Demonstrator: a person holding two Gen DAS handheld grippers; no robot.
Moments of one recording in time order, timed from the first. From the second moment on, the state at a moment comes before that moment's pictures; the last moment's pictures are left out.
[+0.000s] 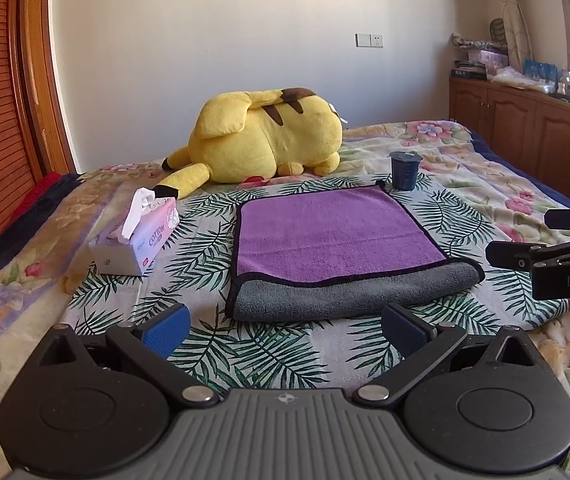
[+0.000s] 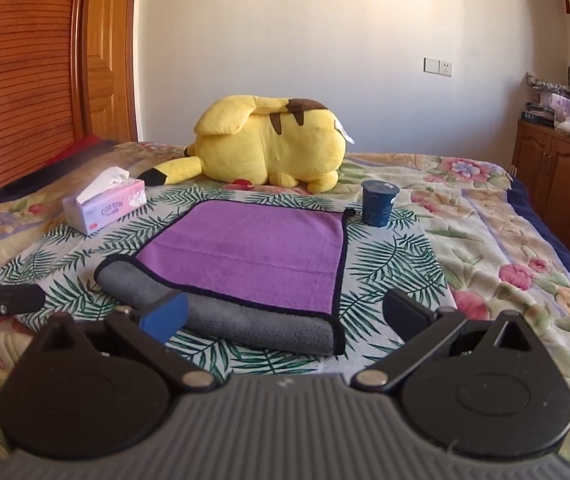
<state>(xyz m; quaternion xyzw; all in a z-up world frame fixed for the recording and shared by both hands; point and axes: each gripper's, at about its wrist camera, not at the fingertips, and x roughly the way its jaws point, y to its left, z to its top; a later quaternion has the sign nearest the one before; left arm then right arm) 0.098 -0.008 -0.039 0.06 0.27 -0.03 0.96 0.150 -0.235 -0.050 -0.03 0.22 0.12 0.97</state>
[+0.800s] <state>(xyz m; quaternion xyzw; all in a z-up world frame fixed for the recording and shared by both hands) 0.184 0.019 -0.067 0.04 0.31 -0.02 0.95 0.228 -0.248 -0.076 -0.01 0.28 0.12 0.95</state>
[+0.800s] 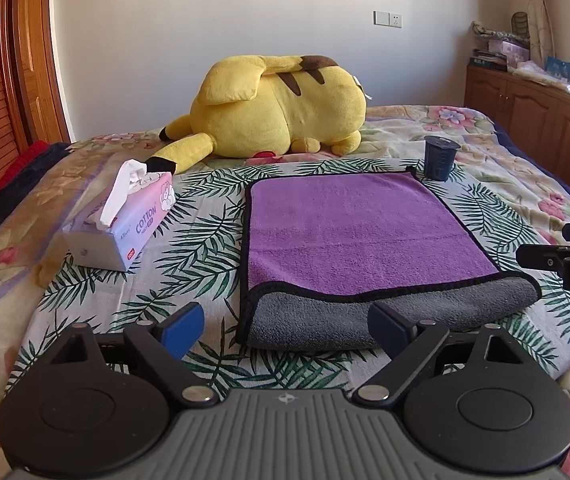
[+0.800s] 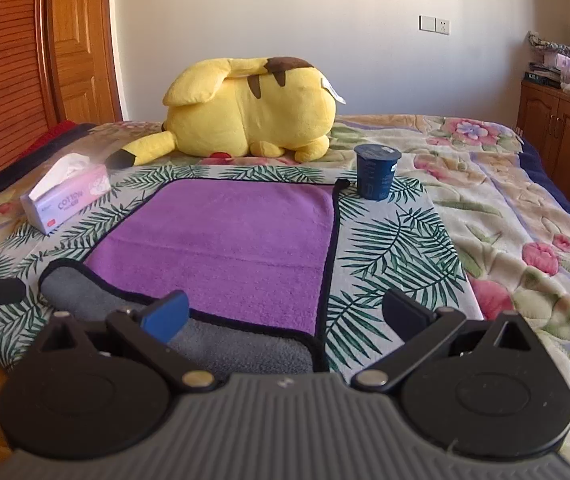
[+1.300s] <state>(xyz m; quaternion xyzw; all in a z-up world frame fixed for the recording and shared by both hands) 0.223 0.041 -0.088 0.00 0.34 -0.05 0.94 0.253 -0.251 -0.101 -0.01 0.34 0.14 0.93</state>
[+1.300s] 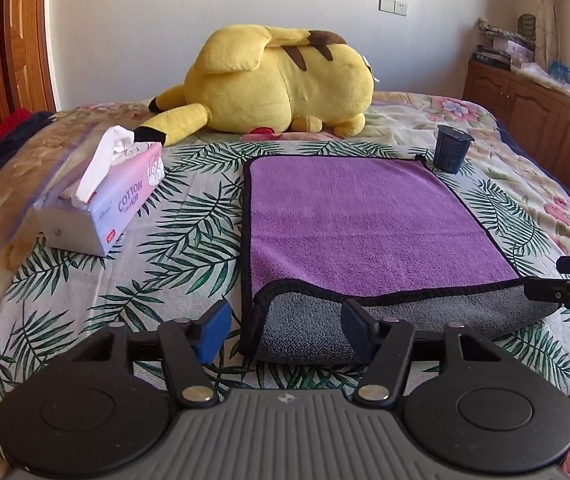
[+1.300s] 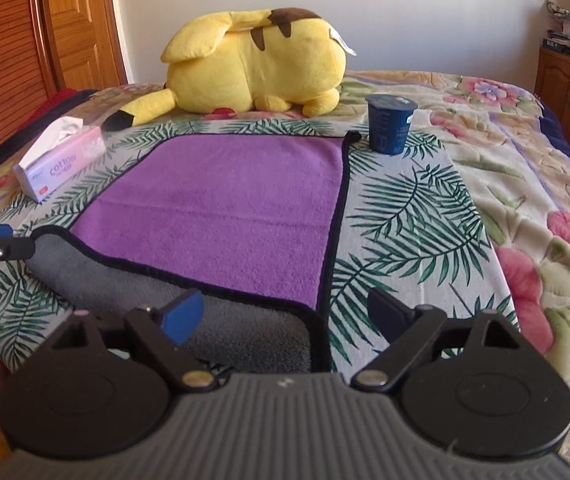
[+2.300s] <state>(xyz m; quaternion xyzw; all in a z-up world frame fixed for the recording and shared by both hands) 0.241 0.053 -0.106 0.00 0.36 -0.07 0.93 0.264 -0.260 -0.112 0.03 0.40 0.17 0.90</state>
